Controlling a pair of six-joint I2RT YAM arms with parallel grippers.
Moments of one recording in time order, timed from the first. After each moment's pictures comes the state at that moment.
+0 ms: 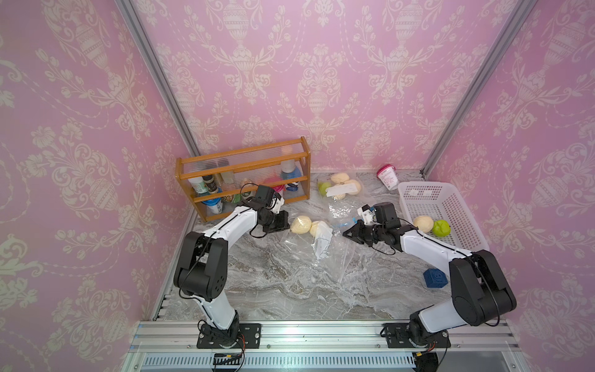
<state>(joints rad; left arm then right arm) -0.26 1.65 1.19 -0.60 0.45 -0.36 0.28 1.50 0.80 -0.15 -0.59 0.76</state>
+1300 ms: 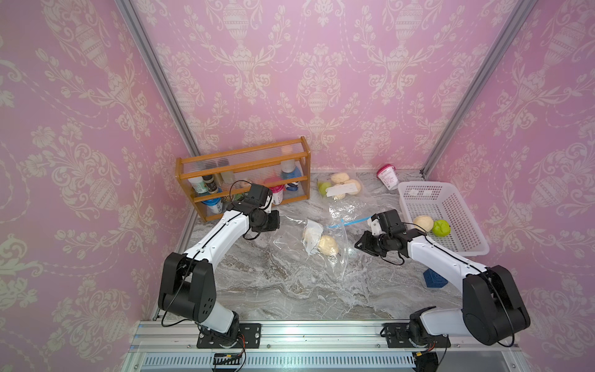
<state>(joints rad) -0.26 1.53 1.19 -0.76 0.17 -0.35 0.28 1.41 0.77 -0.45 -0.36 0.61</state>
